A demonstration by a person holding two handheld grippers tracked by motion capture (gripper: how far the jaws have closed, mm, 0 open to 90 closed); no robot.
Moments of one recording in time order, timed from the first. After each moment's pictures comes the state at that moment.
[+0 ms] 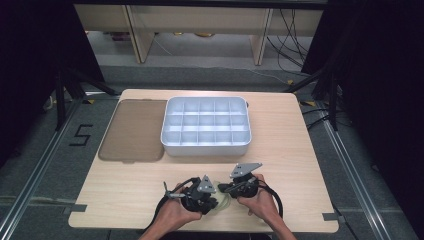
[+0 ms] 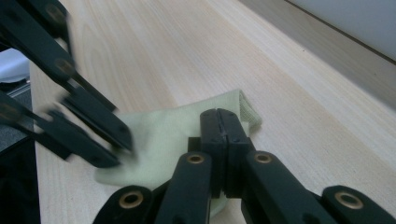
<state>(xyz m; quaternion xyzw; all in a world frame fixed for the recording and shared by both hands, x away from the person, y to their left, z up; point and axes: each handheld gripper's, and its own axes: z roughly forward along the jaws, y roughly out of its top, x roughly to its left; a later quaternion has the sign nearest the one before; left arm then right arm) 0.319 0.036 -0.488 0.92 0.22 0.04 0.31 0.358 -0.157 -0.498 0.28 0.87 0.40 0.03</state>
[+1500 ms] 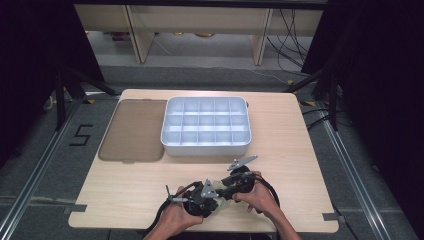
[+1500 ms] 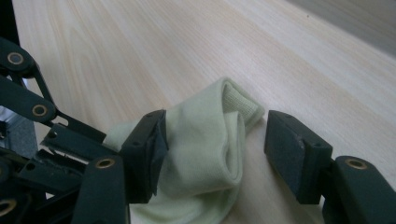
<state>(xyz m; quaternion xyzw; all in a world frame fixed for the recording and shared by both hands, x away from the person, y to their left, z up) 0.312 0.032 -0.490 0.92 0.24 0.06 0.32 0.379 -0.151 -0.504 0.33 0.87 0.36 -0.04</state>
